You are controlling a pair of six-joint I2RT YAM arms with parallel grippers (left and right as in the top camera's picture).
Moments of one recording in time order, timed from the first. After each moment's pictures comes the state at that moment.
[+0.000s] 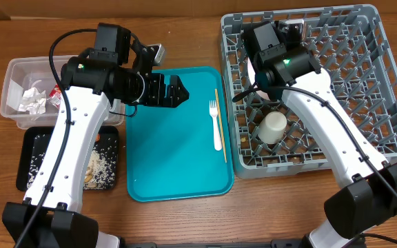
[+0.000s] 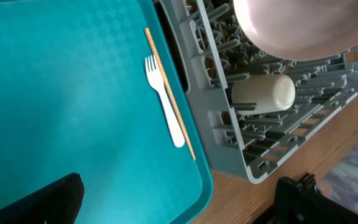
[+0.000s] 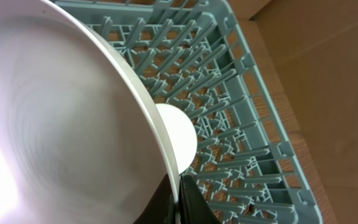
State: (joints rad) left arm -0.17 1.64 1.61 -1.12 0.55 -0.10; right arm 0.41 1.80 1.72 -1.09 0.85 0.38
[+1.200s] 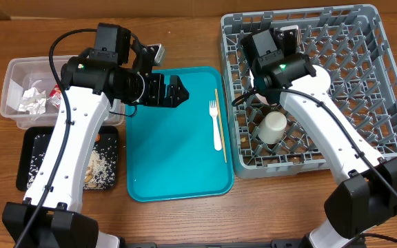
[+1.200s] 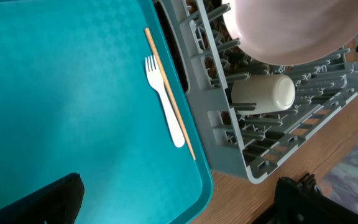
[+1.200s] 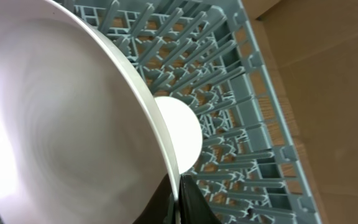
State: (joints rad) left arm -0.17 1.64 1.61 -1.12 0.55 -0.10; right arm 0.40 1.80 1.63 -1.01 0.82 0.30
